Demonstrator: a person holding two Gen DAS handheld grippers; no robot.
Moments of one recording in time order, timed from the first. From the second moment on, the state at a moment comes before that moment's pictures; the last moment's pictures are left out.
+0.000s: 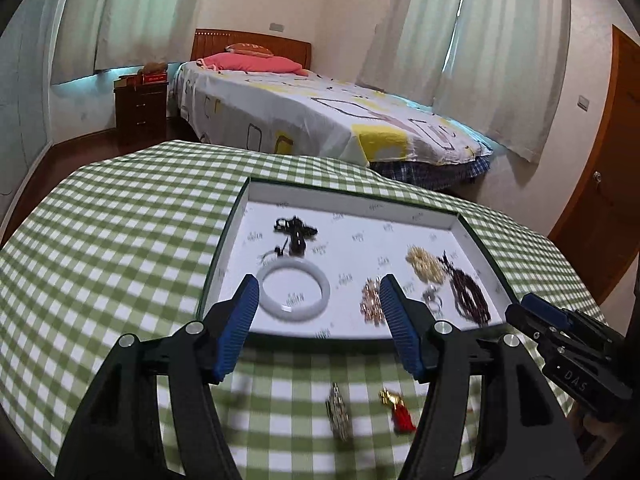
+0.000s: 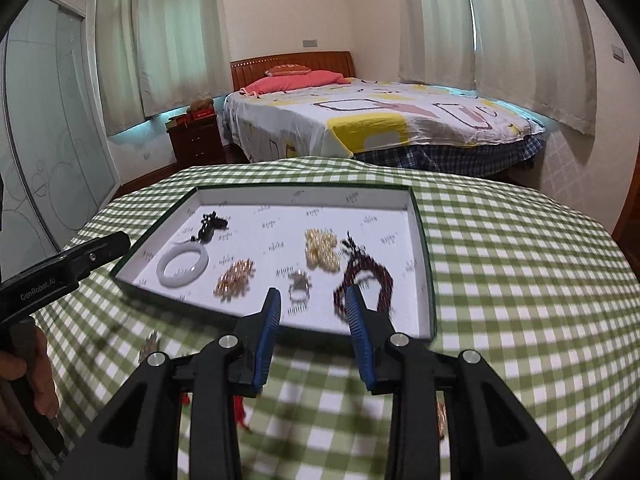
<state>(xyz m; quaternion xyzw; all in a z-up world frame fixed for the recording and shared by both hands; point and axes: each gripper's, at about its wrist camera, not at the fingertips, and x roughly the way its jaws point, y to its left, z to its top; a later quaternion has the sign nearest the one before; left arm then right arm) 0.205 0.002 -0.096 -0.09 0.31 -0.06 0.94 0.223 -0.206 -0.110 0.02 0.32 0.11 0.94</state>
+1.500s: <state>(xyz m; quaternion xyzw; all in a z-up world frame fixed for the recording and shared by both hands) 0.170 -0.027 -0.155 -0.05 0.40 -0.06 0.91 0.165 -0.226 -0.142 0.04 0.33 0.10 0.94</state>
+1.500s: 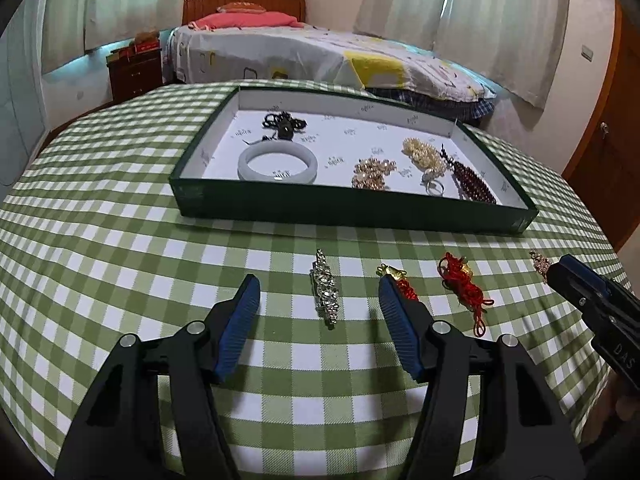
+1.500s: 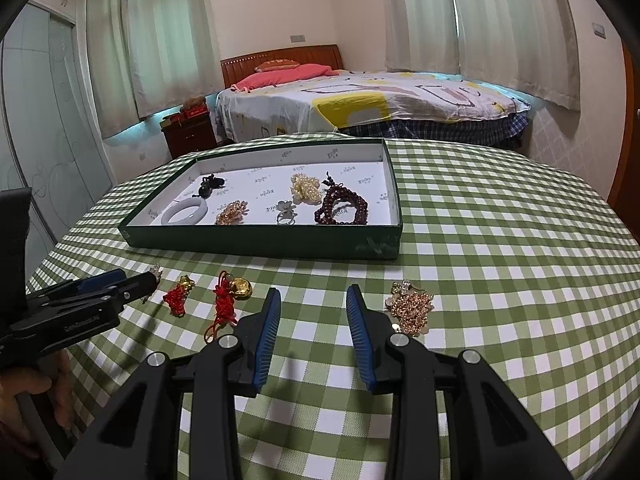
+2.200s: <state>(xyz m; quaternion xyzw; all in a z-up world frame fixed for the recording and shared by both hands) 0.176 -0.011 -0.155 -0.05 0.40 -0.08 0.91 0.167 -0.215 -0.146 0.03 0.34 0.11 0.93</state>
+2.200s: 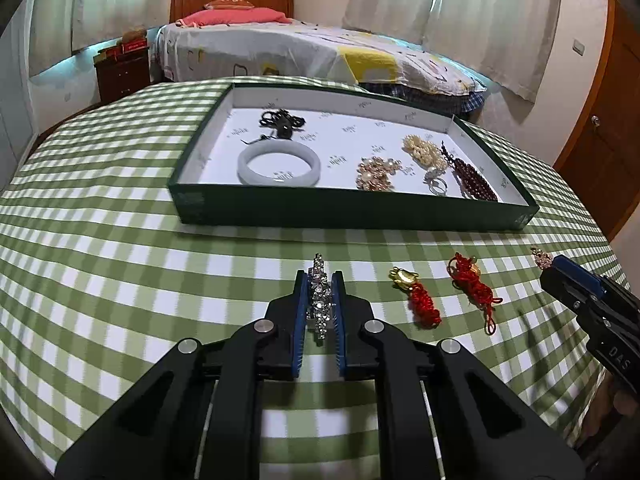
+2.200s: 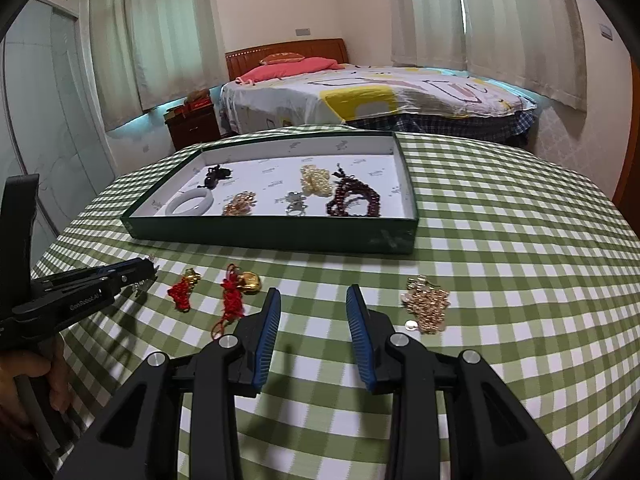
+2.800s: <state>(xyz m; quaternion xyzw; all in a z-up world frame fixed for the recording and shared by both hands) 0.162 0.050 -0.149 -0.08 0.39 -0.02 0.92 0.195 -0.158 -0.151 -0.01 0.39 0.16 0.91</state>
